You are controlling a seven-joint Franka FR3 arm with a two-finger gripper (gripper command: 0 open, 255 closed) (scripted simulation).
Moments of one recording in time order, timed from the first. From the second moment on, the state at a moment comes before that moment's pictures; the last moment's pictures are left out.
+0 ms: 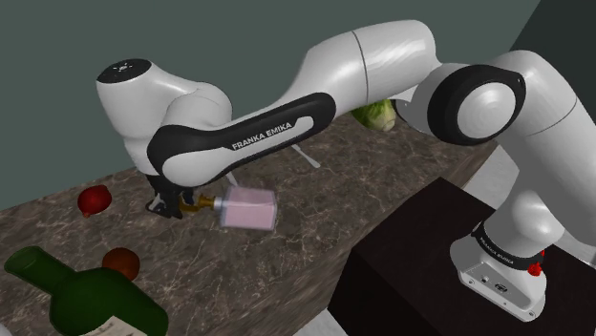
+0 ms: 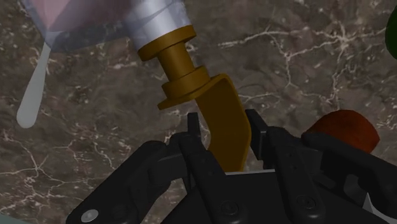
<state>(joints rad) 0.60 0.94 0.44 -1.00 -0.44 1.94 0.47</state>
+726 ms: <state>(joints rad) 0.60 0.99 0.43 -1.03 -0.45 2.02 0.48</state>
